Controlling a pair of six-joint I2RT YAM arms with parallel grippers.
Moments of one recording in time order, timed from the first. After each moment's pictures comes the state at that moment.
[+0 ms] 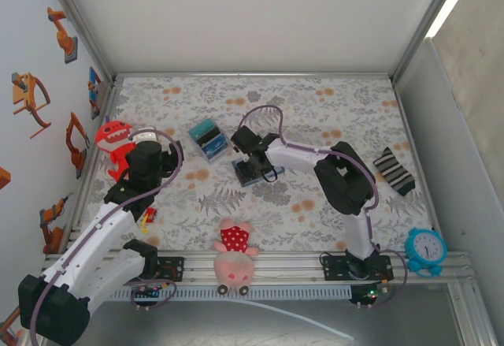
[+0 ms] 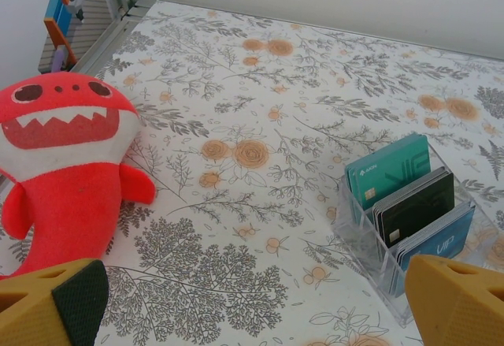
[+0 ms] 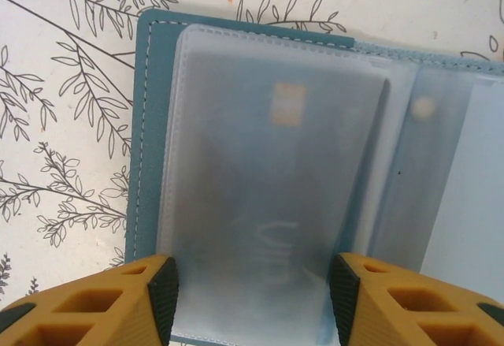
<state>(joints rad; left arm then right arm) -0.42 0.85 0.62 -0.29 -0.48 -0.33 0.83 2.03 1.41 -0.64 -0.01 0.27</state>
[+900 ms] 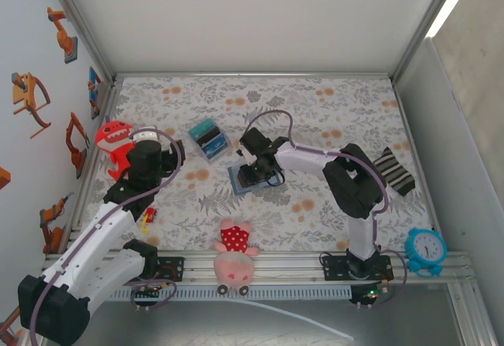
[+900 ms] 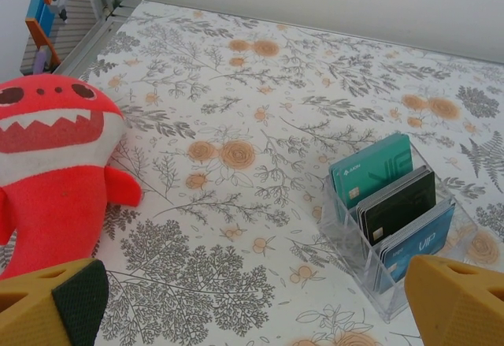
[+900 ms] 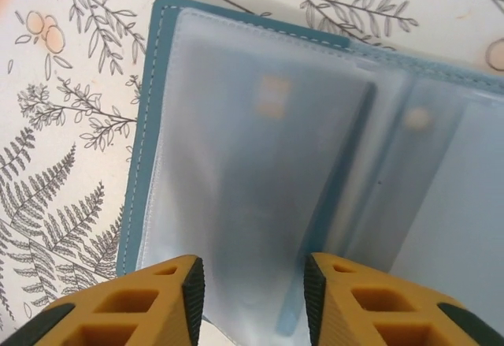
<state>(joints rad) -0.42 0.86 0.63 -0.29 -0.45 -0.33 0.80 1.94 1.28 -0.56 -0.22 0.31</state>
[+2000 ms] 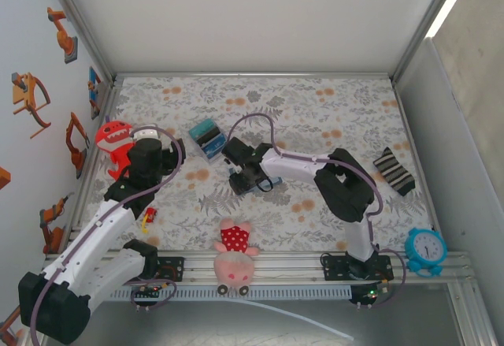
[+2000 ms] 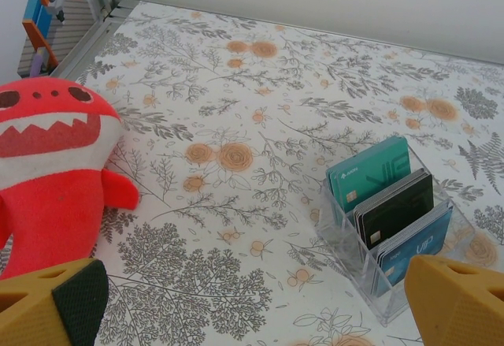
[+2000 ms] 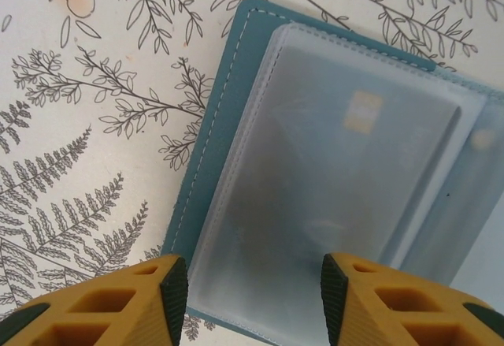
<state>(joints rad) -0.42 0.87 0.64 -0.29 -0.44 -0.33 0.94 1.99 1.37 -0.65 0.00 0.26</state>
